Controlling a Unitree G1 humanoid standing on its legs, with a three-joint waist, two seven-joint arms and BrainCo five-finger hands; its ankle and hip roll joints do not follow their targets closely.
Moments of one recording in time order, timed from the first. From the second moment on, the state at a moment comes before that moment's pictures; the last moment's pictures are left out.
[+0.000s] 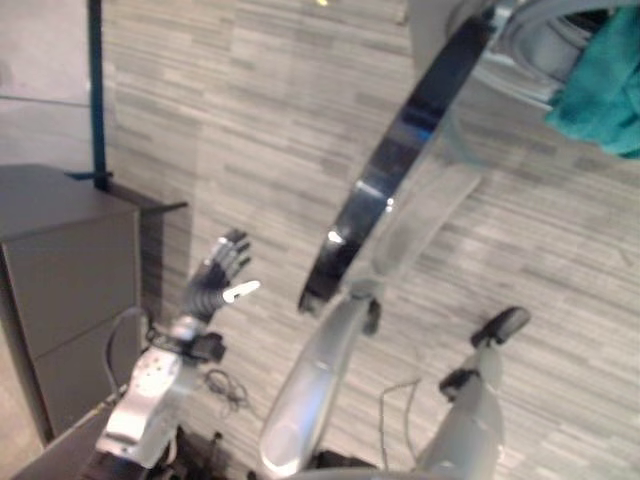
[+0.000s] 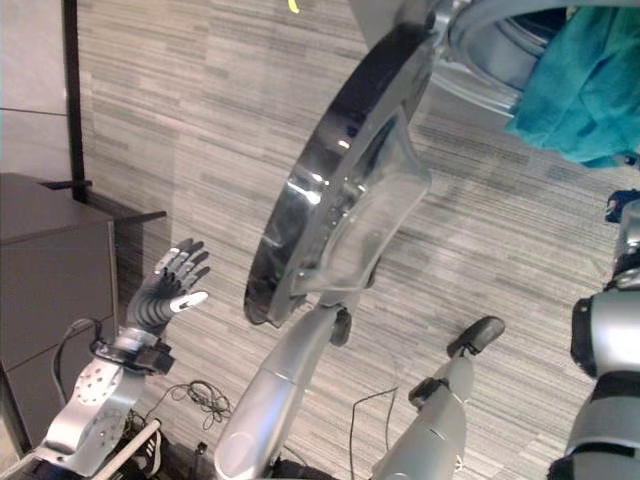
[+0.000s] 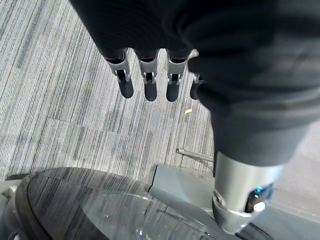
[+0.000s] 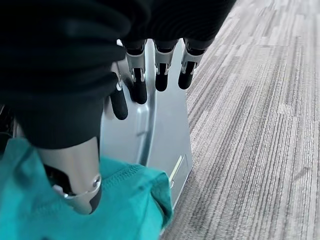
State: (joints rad) left arm 0.11 0.58 -0.20 -0.16 -0.68 -0.22 -0.02; right arm -1.21 -1.00 0.28 1.46 0.24 -0.03 -0.35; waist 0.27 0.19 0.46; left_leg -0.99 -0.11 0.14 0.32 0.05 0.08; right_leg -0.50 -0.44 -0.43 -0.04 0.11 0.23
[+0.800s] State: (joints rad) left arm 0.11 0.57 -0.19 -0.17 -0.75 -0.24 0.00; right arm -1.29 -0.95 0.32 1.43 0.36 -0.06 -0.36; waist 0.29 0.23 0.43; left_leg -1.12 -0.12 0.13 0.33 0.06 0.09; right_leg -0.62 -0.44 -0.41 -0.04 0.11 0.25
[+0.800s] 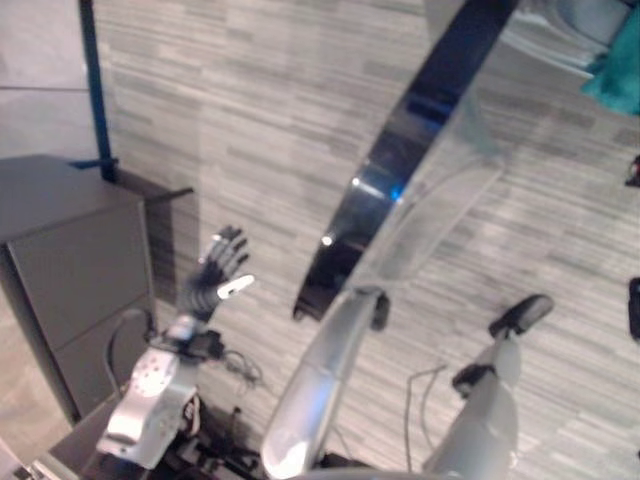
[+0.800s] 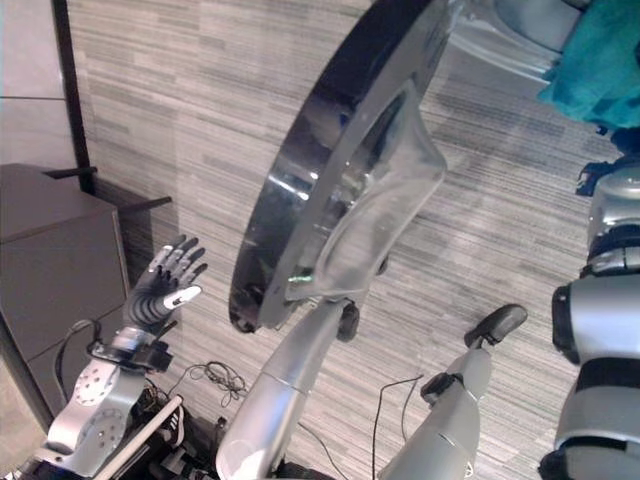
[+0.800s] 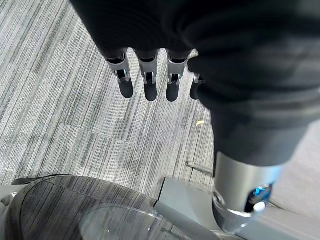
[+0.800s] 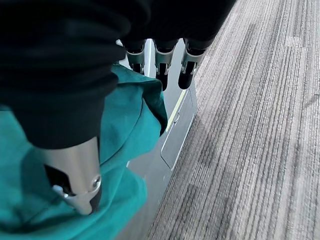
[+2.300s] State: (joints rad) left arm 0.07 0.62 -0.18 -0.22 -0.86 -0.26 0.00; right arm -1.61 -0.90 0.47 1.34 0.59 -0.19 -0.42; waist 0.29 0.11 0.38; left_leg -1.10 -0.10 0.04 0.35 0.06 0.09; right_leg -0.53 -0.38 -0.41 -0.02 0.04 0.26
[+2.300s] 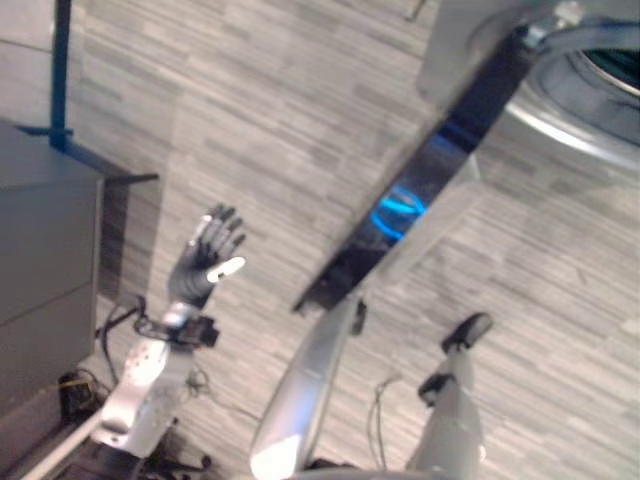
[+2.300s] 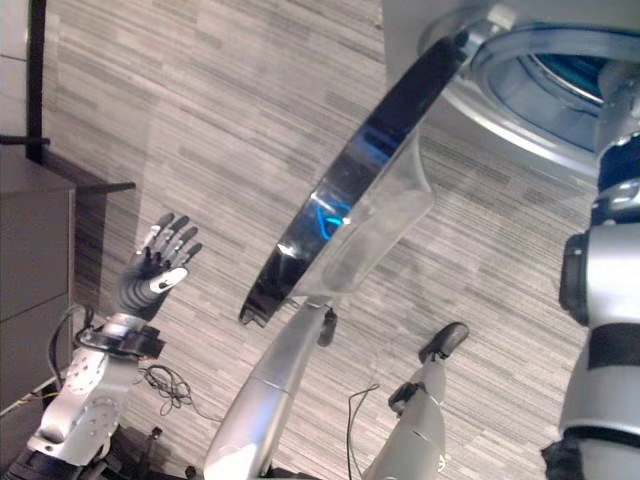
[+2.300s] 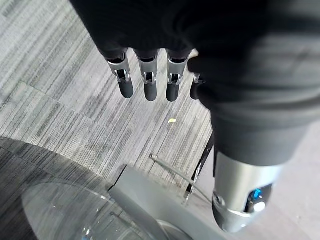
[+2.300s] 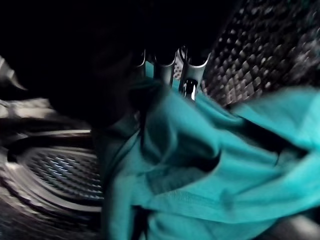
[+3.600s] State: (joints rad) left arm 0.16 0.63 -0.14 -0.17 -0.80 -0.27 0.02; right arm -0.17 -0.30 0.37 0.43 0.16 -0.17 -0.24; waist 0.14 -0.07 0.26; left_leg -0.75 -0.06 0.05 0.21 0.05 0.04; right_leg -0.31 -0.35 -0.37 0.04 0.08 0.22
